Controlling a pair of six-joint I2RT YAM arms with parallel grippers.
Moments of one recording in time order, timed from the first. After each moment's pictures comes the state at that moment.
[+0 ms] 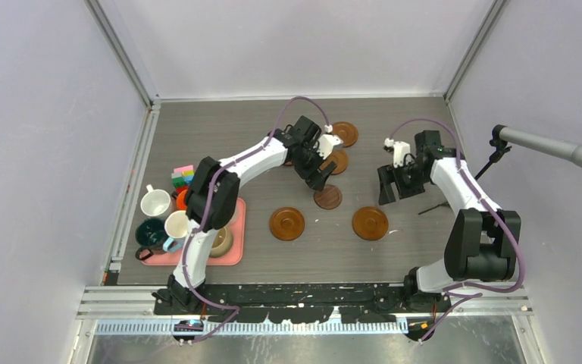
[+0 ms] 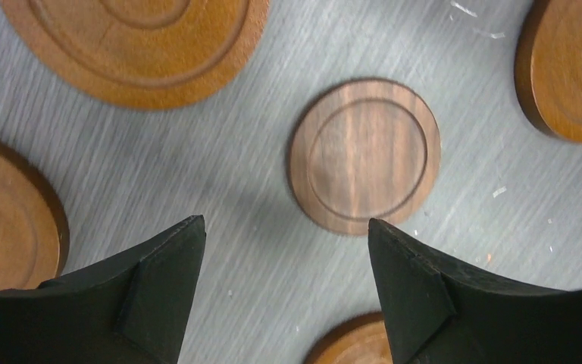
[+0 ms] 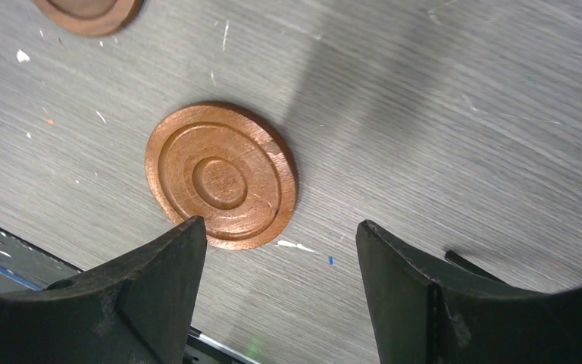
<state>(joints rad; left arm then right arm) -0.68 2.15 1.76 -0.63 0.35 0.25 -0.03 1.46 1.03 -0.85 -0.35 -0.38</state>
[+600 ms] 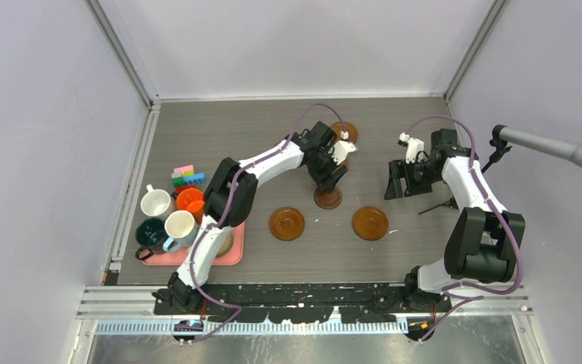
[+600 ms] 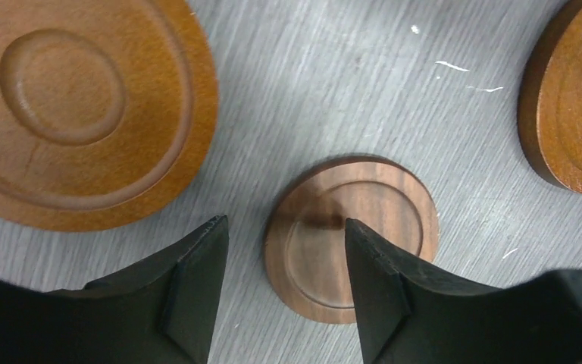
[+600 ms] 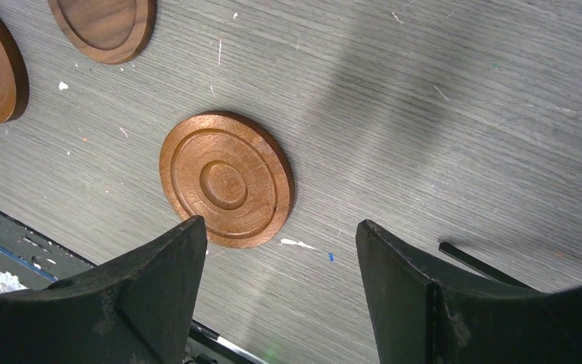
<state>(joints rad) -0.74 2.35 1.97 -0.66 0.37 0.25 -0.17 1.47 1.07 -0.87 -0.47 -0.36</state>
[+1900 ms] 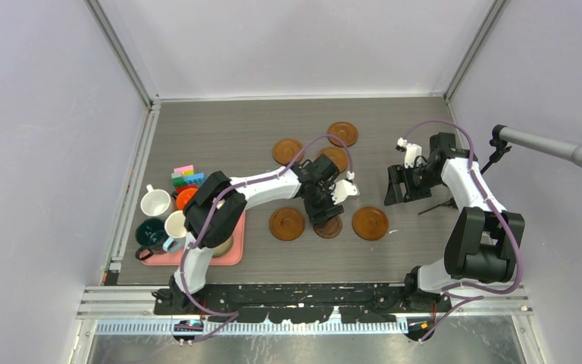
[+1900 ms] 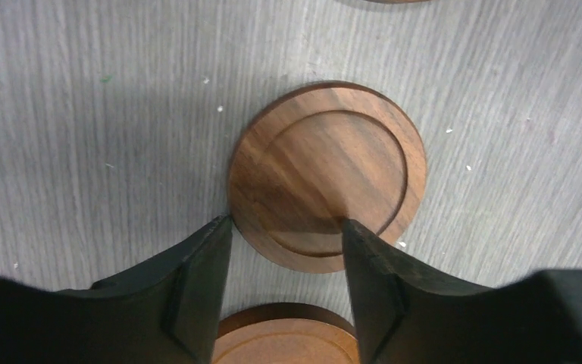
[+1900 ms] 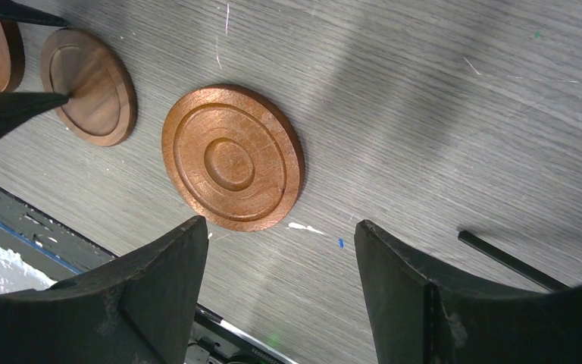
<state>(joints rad) -0.90 2.06 1.50 -0.58 0.33 0.39 -0.17 1.47 1.05 -0.92 -0.48 -0.40</state>
